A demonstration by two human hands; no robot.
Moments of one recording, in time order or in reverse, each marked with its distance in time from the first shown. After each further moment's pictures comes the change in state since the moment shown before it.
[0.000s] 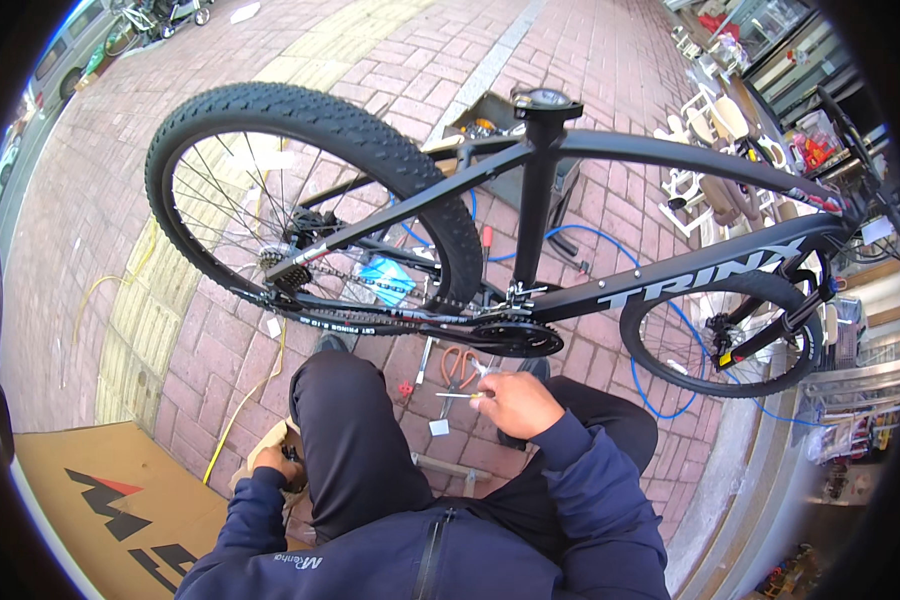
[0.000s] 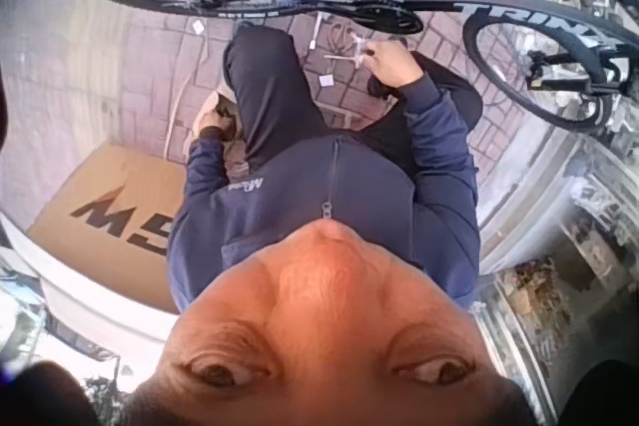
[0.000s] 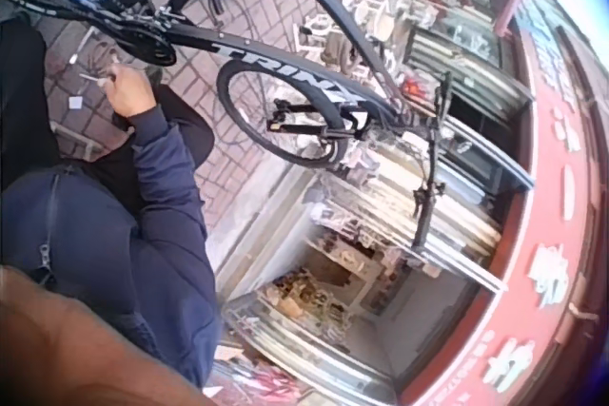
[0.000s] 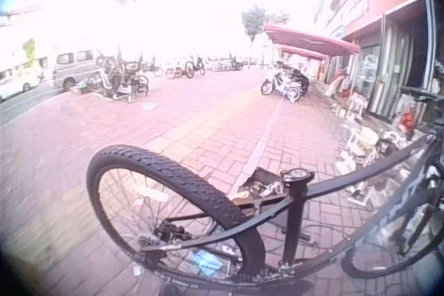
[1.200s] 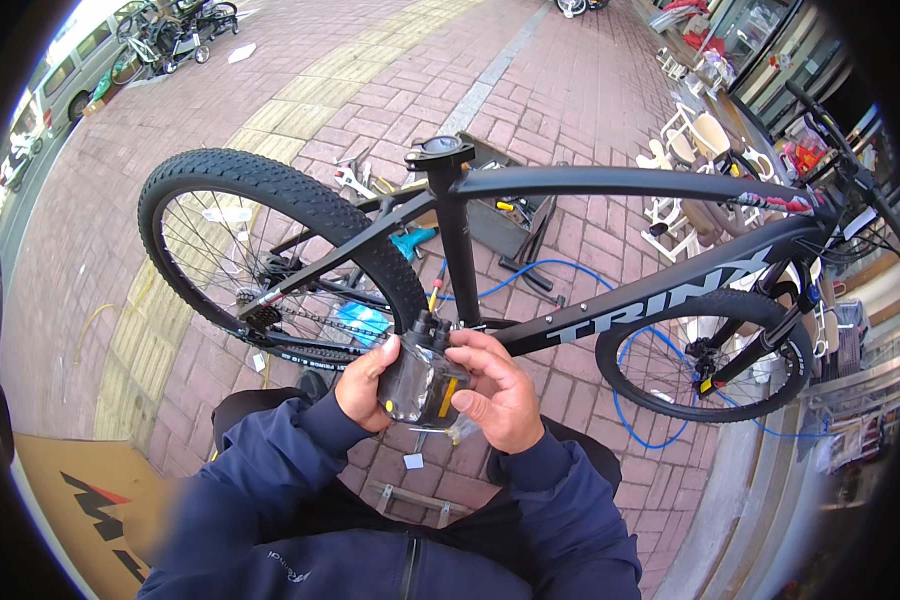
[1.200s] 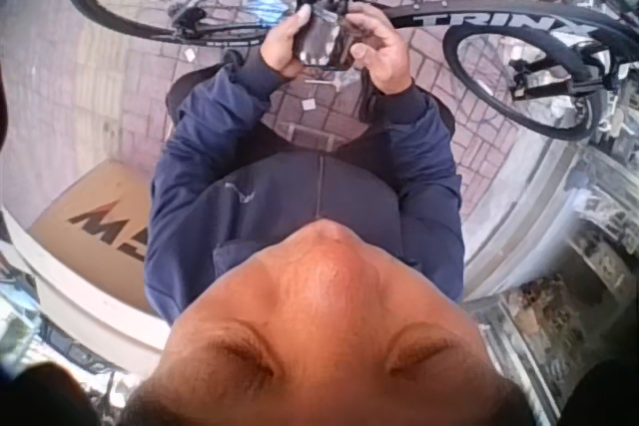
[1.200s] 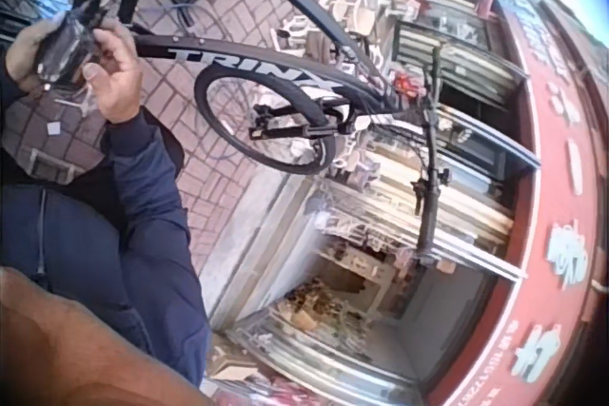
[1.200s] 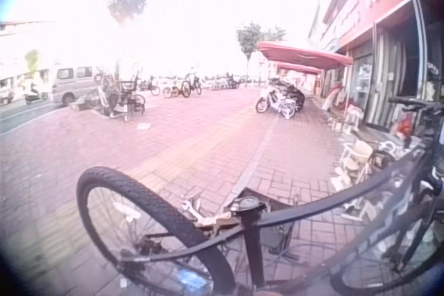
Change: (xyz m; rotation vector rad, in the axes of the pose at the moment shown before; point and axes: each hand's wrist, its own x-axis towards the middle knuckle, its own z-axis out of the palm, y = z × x) left_hand -0.114 0.372 -0.181 -1.791 -1.046 0.775; right_hand -0.007 -0.002 -0.066 1.050 0.462 -0.594
